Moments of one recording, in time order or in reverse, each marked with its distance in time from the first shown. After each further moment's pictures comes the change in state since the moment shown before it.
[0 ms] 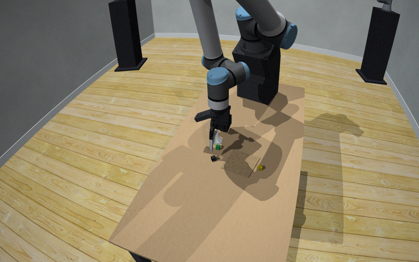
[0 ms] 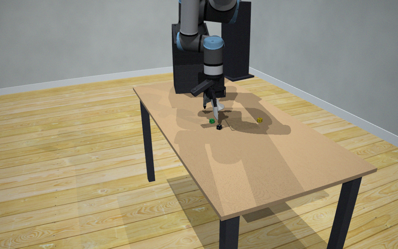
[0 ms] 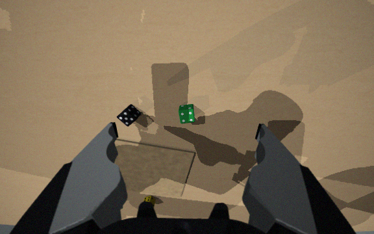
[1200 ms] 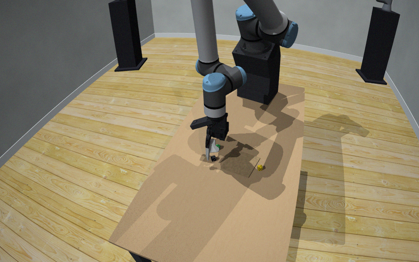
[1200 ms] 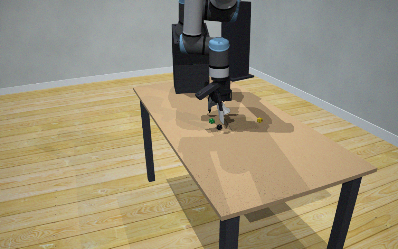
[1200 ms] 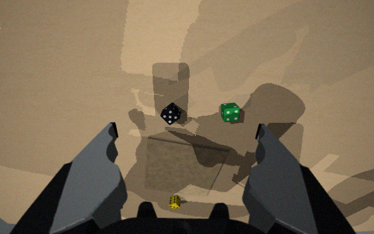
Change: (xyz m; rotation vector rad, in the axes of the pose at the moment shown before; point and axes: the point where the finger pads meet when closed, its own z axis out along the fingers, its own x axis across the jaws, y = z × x) arm -0.059 0.002 -0.001 0.000 -0.003 0.000
